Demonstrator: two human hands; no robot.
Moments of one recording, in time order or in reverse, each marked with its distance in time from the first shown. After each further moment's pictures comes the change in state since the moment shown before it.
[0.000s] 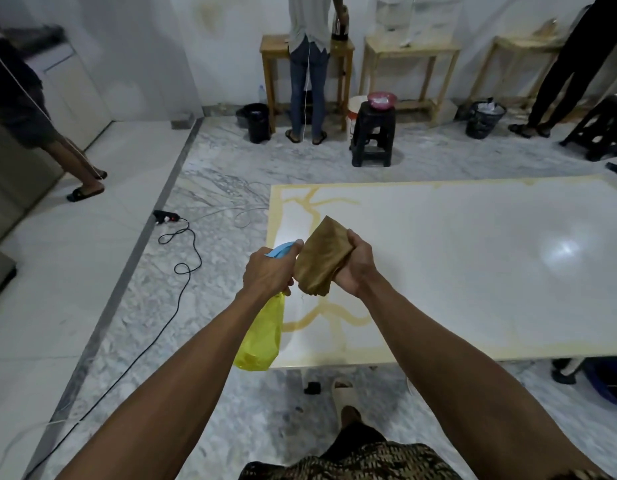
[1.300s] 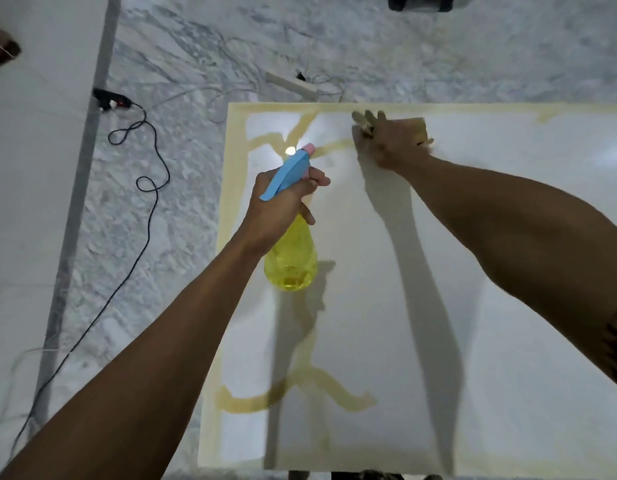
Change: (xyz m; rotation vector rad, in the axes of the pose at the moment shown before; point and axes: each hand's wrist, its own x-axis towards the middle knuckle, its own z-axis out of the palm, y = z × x) left_hand 0.313 0.074 0.124 -0.403 -0.200 0.039; right_hand 0.474 -0.151 -0.133 -2.174 0.067 -0.133
